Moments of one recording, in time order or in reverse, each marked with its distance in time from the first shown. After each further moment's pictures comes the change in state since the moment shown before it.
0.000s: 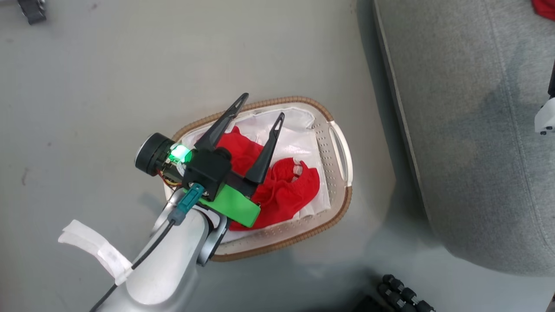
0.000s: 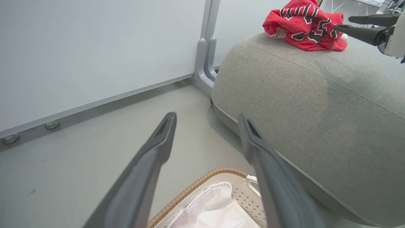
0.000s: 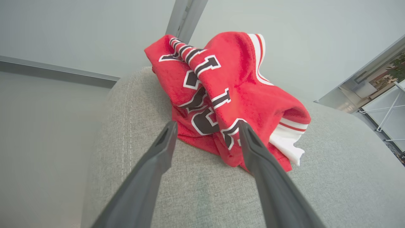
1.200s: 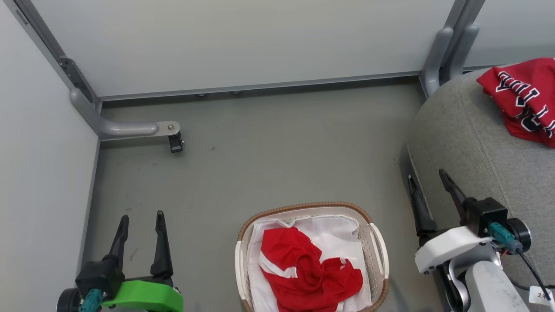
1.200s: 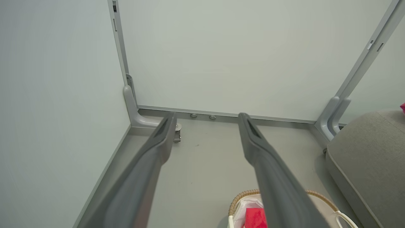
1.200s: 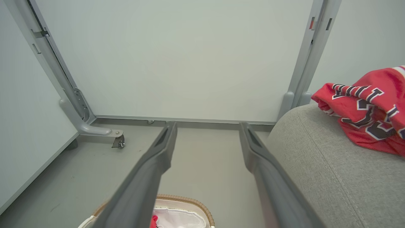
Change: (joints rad) left arm 0.543 -0.125 0.565 -0.051 -0.009 -0.001 -0.005; right arm 0.496 0.181 0.369 -0.176 0.286 0.000 0.000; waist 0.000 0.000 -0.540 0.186
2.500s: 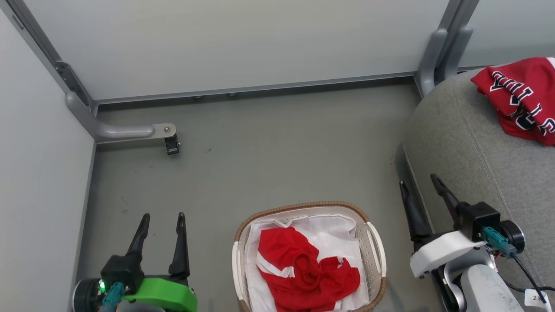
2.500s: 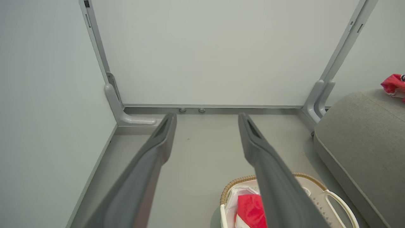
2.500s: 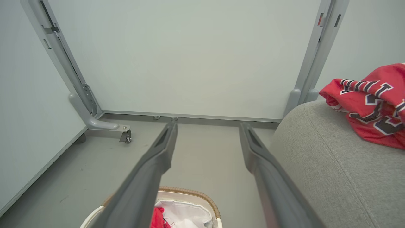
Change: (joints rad) left arm -0.007 -0.002 -0.050 0.044 0.050 -0.023 0.000; right arm 0.030 0.000 0.041 -0.011 0.004 0.000 0.000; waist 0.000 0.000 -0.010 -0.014
